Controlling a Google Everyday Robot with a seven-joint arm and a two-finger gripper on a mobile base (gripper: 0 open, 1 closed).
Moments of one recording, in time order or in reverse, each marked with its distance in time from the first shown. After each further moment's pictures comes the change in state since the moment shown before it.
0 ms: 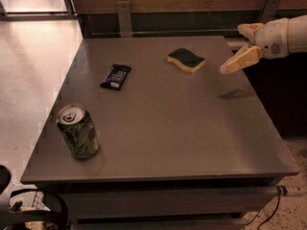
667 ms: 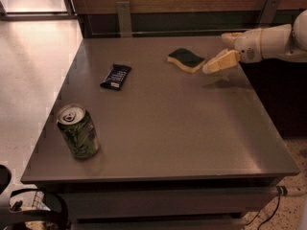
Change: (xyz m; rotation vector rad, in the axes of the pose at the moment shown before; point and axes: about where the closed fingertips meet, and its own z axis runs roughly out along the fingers) arm 0.016 -0.021 0.063 -0.017 -0.044 0.104
